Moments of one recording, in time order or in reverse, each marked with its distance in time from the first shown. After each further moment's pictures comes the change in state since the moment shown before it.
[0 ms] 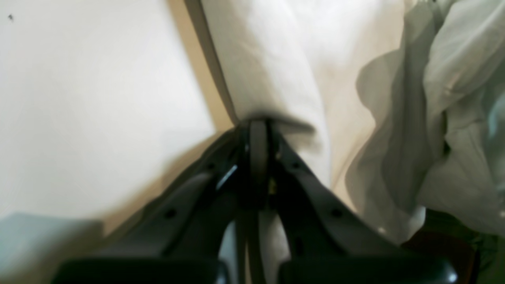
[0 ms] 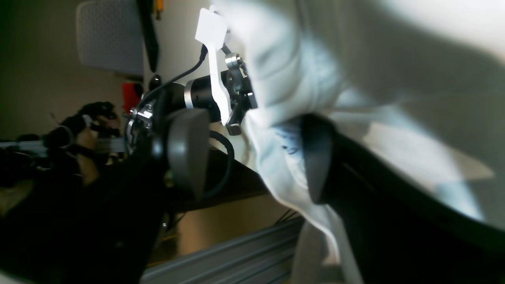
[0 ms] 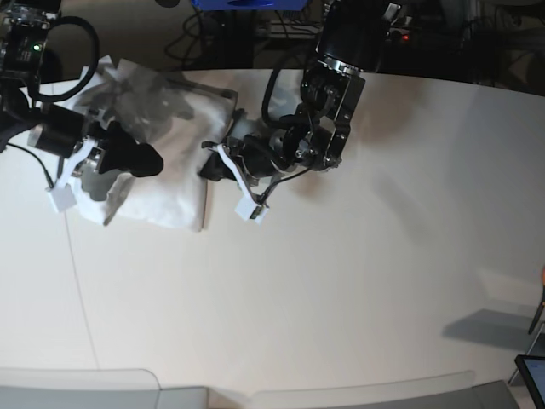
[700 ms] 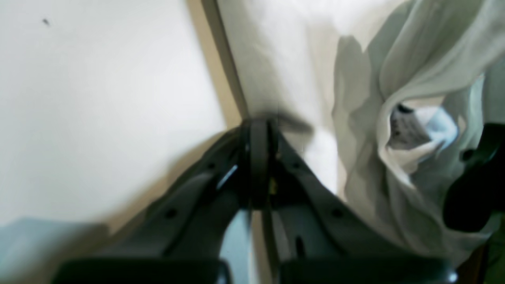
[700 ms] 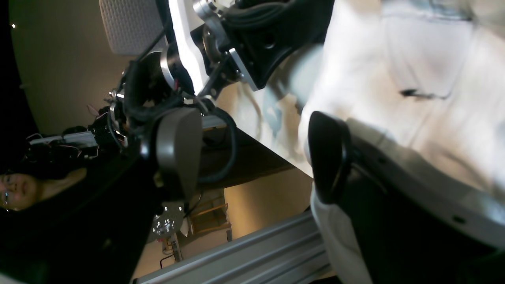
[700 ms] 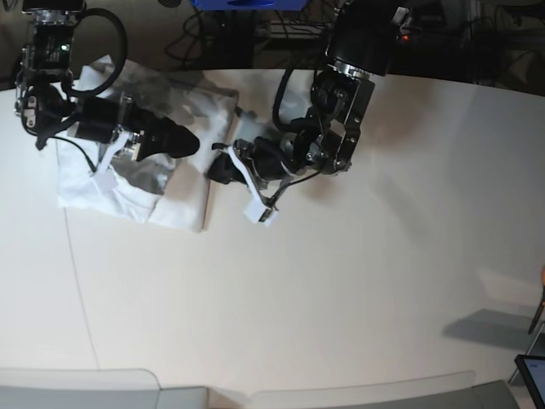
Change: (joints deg) left arm -0.8 -2.9 -0.1 0.0 -1.1 -0.5 -0.2; right arm -0.2 -3.7 -8.2 -8.7 0.2 0.0 0.4
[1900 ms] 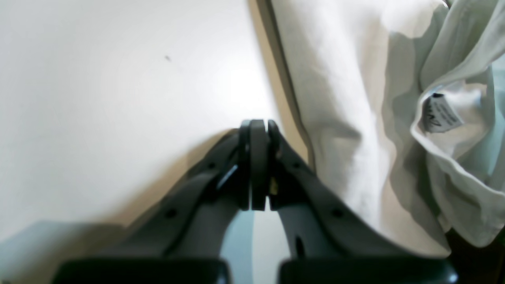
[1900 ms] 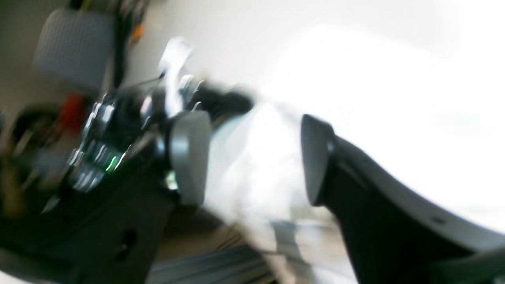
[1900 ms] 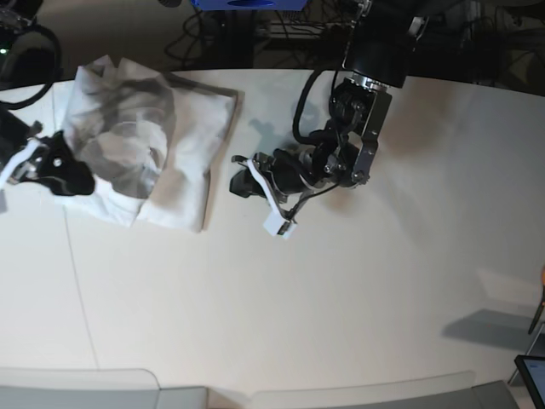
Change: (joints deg) left arm -2.8 -3.7 0.0 -0.7 -0.1 -0.1 -0.4; right arm 0.9 7.2 26.4 7.5 0.4 15.9 -1.5
